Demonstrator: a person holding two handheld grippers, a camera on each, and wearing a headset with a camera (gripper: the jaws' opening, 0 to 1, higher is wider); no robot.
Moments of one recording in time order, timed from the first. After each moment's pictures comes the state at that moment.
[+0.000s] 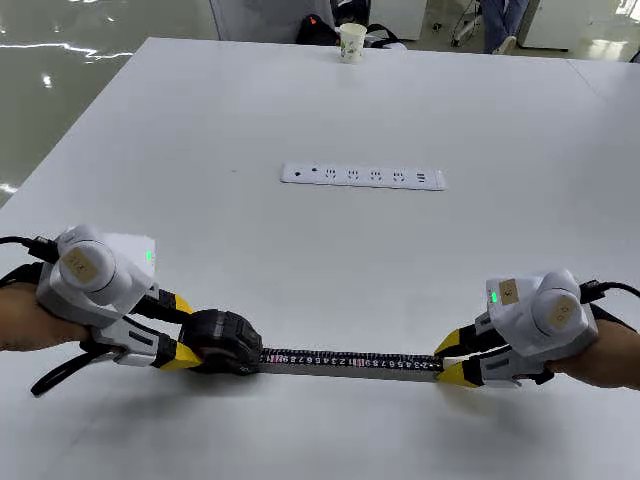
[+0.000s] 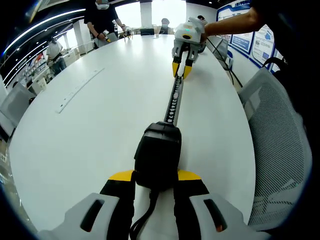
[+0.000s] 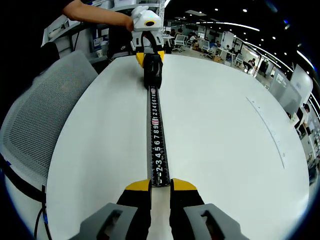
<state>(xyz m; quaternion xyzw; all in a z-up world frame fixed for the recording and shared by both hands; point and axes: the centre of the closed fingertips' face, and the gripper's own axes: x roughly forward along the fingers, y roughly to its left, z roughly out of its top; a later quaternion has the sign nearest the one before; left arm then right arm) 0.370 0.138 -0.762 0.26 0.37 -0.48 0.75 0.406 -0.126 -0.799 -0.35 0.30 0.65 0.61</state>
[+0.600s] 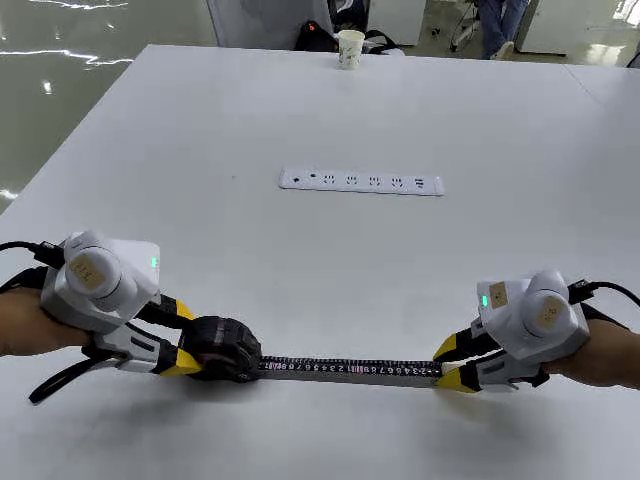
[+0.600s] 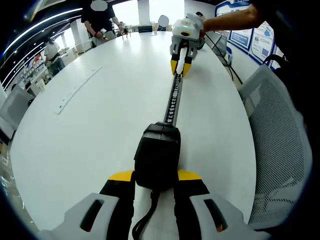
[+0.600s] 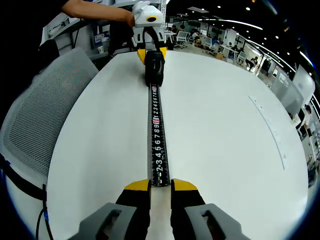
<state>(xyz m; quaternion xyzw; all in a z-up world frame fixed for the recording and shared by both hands) 0.371 0.135 -0.761 0.27 0.37 -0.48 0.74 0.405 -0.127 -0.800 -0.36 0.30 0.65 0.60</state>
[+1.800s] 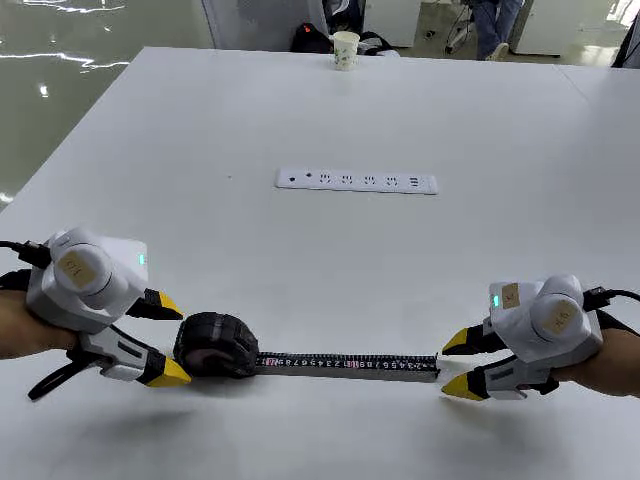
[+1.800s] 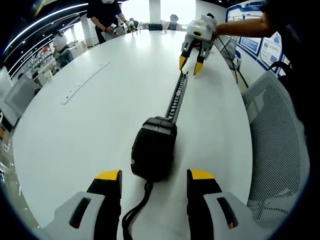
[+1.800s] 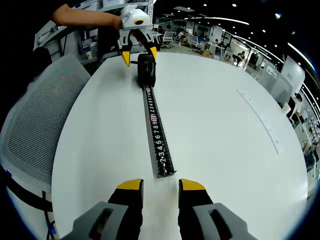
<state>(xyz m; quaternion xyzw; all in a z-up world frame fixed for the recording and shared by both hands) 0.358 0.146 -0.758 0.25 0.39 -0.45 0.76 0.398 -0.143 -0.792 -0.34 0.32 0.61 0.64</state>
